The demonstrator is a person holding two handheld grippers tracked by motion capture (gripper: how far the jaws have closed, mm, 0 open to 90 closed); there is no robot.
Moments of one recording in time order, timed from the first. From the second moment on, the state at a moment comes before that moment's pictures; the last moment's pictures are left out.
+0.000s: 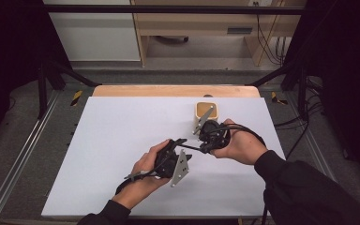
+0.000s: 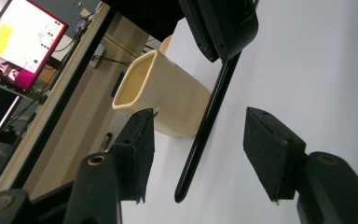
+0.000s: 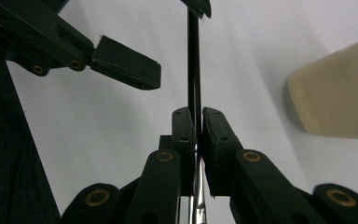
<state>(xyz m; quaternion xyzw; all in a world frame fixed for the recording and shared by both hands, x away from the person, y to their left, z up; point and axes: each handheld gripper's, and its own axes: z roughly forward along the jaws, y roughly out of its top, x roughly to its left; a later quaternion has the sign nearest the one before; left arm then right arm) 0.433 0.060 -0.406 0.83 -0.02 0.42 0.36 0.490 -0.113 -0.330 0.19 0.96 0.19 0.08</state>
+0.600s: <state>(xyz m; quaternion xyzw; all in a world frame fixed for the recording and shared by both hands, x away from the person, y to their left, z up) 0.431 0.051 -0.414 0.84 -0.06 0.43 0.32 0.485 -0.103 -0.325 0.18 0.96 0.19 0.07</state>
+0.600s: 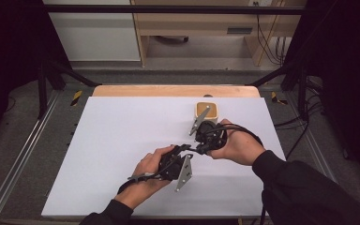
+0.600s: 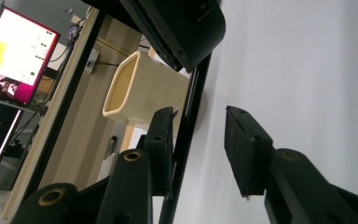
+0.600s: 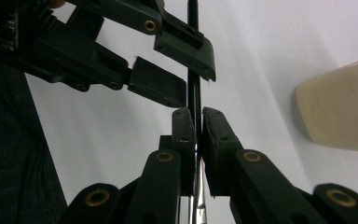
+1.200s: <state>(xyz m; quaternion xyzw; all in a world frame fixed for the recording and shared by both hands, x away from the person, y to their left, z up) 0.430 0.051 -0.416 0.85 -0.07 0.42 0.32 0.484 -0.107 -0.328 0.18 0.96 0.22 0.05</state>
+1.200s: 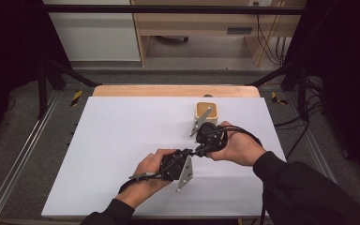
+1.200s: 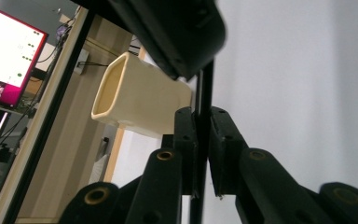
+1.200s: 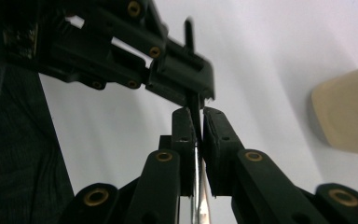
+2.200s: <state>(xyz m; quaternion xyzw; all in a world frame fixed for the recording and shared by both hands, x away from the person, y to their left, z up) 0.426 0.078 -0.414 0.84 -0.04 0.43 0.33 0.488 -0.151 -0.299 0.28 0.86 0.39 0.19</state>
